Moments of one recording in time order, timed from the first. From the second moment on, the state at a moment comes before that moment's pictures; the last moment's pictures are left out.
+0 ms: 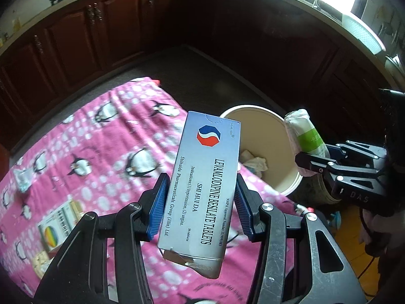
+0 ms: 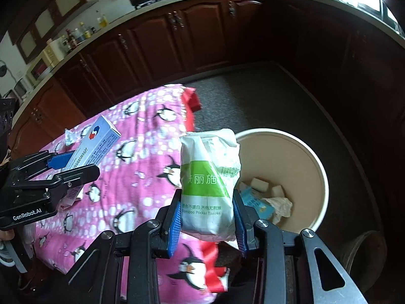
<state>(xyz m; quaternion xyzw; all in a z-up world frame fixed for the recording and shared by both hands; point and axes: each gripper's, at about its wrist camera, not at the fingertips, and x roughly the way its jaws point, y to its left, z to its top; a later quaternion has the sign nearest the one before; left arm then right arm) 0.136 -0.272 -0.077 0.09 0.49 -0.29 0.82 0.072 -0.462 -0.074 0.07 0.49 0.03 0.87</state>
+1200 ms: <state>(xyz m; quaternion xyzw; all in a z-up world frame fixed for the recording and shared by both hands) 0.168 -0.379 -0.136 0.07 0.53 -0.32 0.78 0.078 -0.540 -0.142 0.14 0.54 -0.05 0.83</state>
